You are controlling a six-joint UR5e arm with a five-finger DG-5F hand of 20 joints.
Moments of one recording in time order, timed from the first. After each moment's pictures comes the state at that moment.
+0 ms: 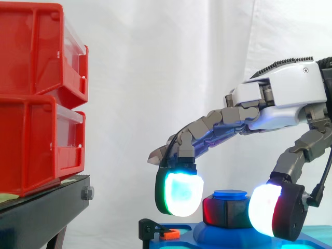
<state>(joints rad) 0.02 -2.24 -1.10 -3.09 -1.73 -1.50</state>
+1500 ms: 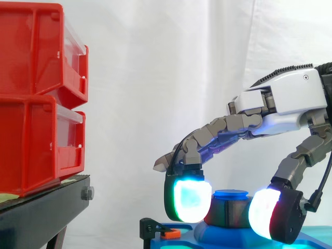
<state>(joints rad) 0.01 -2.24 -1.10 -3.11 -1.73 -1.50</state>
